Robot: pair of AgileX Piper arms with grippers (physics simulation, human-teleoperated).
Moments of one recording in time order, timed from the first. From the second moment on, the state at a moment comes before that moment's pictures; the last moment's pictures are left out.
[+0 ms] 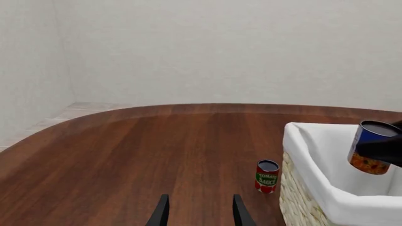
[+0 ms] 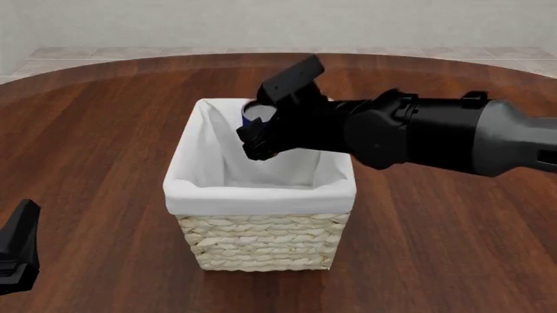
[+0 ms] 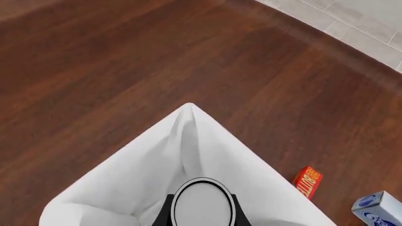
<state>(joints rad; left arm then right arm) 0.07 0.00 0.00 -0.04 -0.01 0.75 1.61 -1.13 0.07 -0.09</state>
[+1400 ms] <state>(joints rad) 0.07 0.00 0.00 -0.04 -0.01 0.76 1.63 -1.14 0.08 -0.05</state>
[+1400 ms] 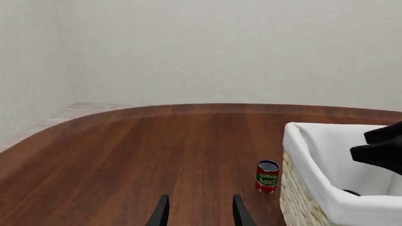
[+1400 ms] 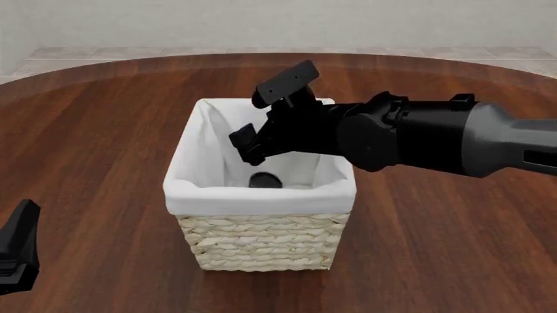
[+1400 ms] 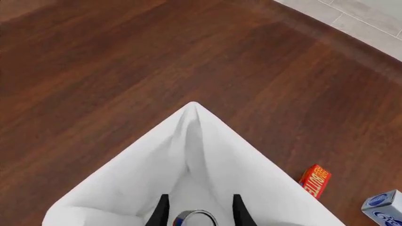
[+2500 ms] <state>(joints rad) 0.07 0.00 0.00 -0.04 -0.01 0.78 1.55 -1.14 0.11 -0.03</state>
